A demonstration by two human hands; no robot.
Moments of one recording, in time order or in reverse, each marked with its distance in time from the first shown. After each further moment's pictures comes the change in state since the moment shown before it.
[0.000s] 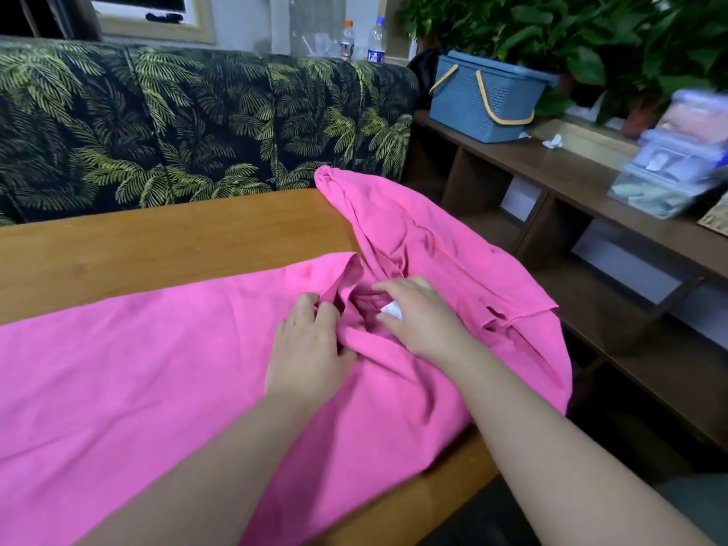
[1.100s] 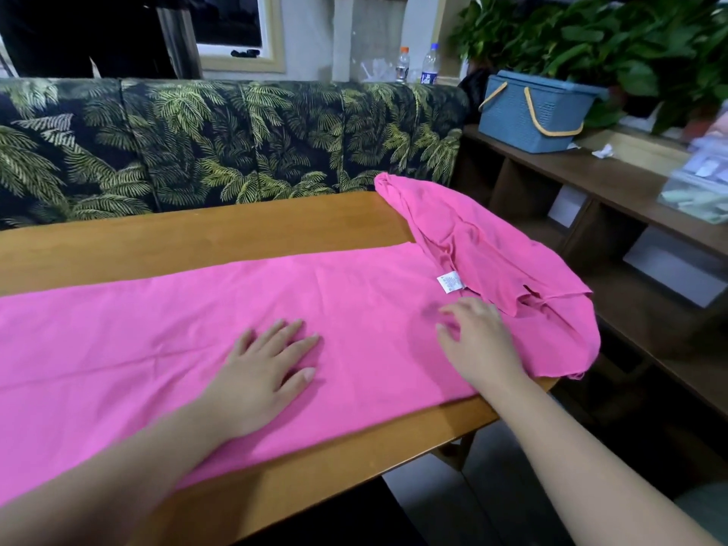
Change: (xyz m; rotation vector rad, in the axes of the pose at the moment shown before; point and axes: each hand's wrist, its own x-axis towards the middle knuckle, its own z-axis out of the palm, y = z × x) left_hand -0.126 -0.090 -0.107 0.272 -0.412 0.055; right_hand -0.099 -0.044 -0.003 -0.023 0.103 0.158
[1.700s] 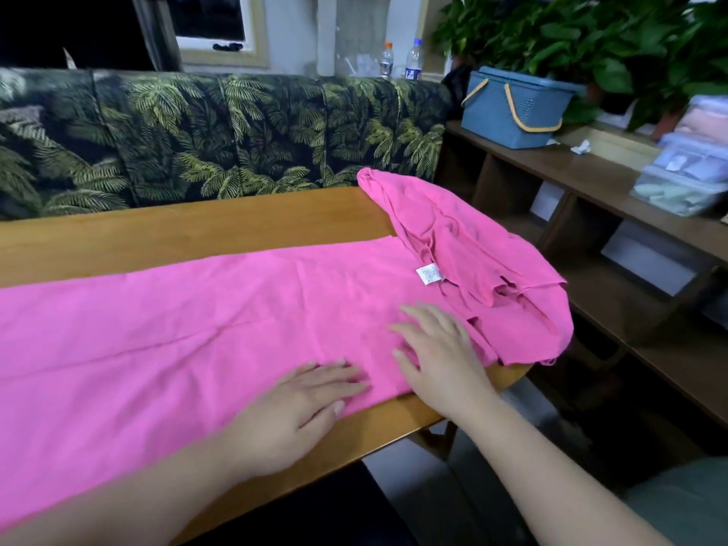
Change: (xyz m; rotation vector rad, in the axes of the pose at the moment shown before) left_hand -0.016 0.064 0.015 -0.427 -0.001 0.380; right_hand -0.040 -0.019 -0.001 -0.043 -0.060 -0.255
